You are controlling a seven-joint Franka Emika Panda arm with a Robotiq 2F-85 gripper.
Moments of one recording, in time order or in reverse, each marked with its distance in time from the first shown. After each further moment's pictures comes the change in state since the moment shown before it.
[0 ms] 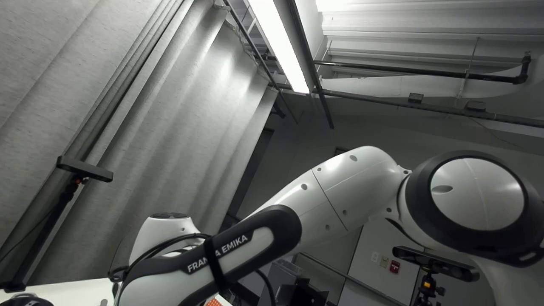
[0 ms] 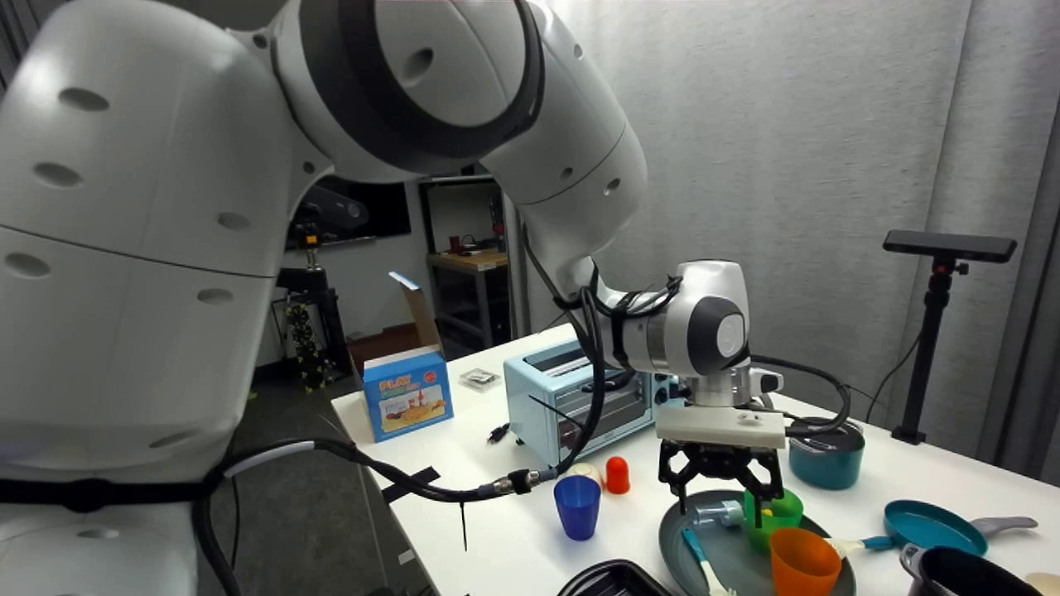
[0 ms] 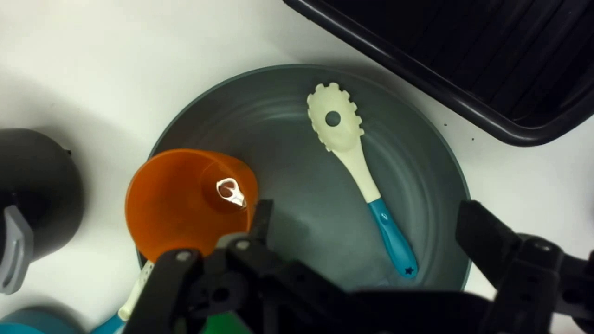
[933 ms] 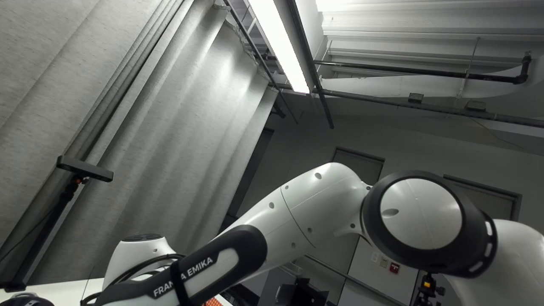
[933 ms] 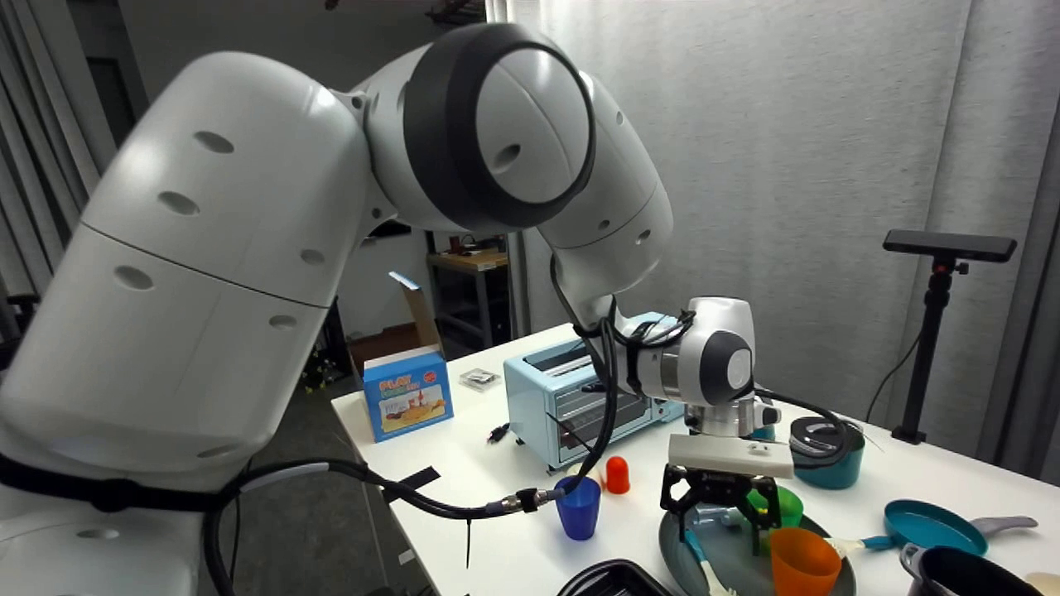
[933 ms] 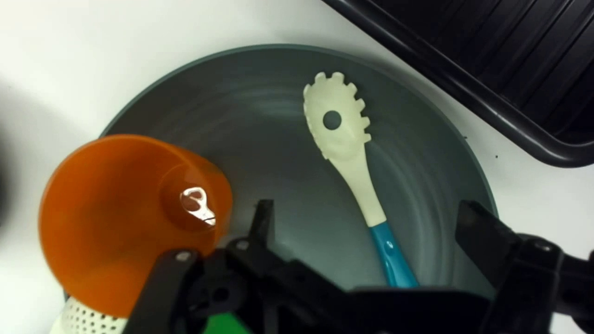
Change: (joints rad) arm -0.006 0.160 0.013 0.118 0.000 -0.047 -0.069
